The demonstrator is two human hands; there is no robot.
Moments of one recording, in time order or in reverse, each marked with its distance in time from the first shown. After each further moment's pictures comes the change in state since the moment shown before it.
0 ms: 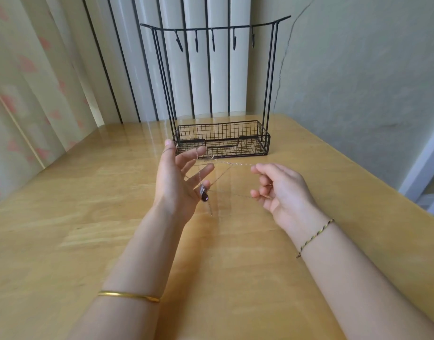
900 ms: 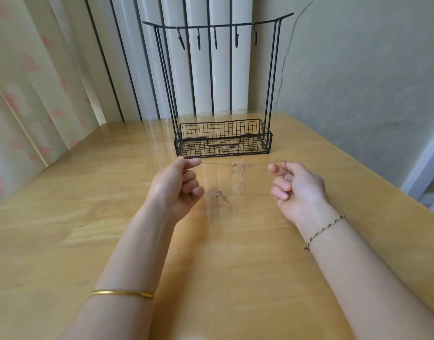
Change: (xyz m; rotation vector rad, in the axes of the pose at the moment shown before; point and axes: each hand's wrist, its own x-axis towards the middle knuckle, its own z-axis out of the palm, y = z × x) left_hand 0.012 0.003 -0.015 0.035 0.007 -0.152; right_hand 0.011 -0.004 -0.011 0.373 0.119 0.074
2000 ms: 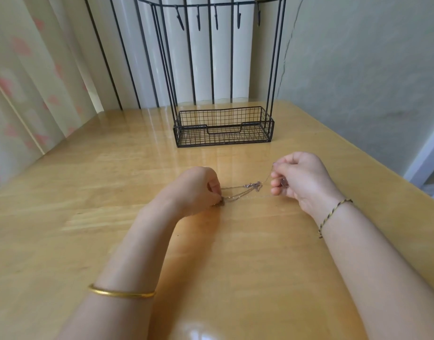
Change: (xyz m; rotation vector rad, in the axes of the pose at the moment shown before) left_hand -0.008 -0.015 -0.002 1.566 -0.276 0.356; right_hand 0.003 -0.002 -0.011 -0.755 -0.047 -0.158
